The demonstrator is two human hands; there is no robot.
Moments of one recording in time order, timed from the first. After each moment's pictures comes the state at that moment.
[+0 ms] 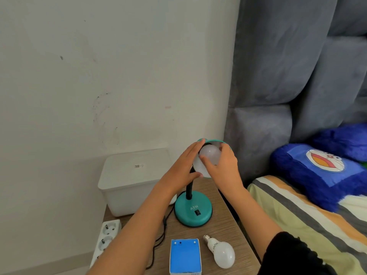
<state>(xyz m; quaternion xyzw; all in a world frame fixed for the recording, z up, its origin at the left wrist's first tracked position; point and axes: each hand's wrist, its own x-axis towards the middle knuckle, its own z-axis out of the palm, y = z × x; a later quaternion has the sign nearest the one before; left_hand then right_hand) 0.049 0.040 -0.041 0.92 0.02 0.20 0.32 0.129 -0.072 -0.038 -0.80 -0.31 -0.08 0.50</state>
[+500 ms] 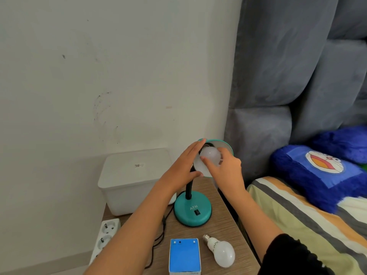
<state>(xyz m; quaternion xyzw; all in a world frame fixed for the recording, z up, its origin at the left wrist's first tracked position) 0.049 0.040 -0.040 0.92 0.03 0.20 0.32 0.130 -0.080 -0.042 -0.81 -0.30 -0.09 0.49</state>
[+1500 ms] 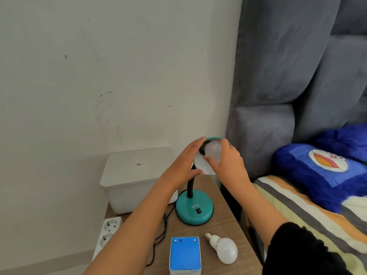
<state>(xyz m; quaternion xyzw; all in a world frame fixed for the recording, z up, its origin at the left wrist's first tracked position) 0.051 0.040 -0.038 0.92 0.03 0.21 0.32 0.136 -0.082 -0.031 -0.86 -0.34 -0.10 0.37</state>
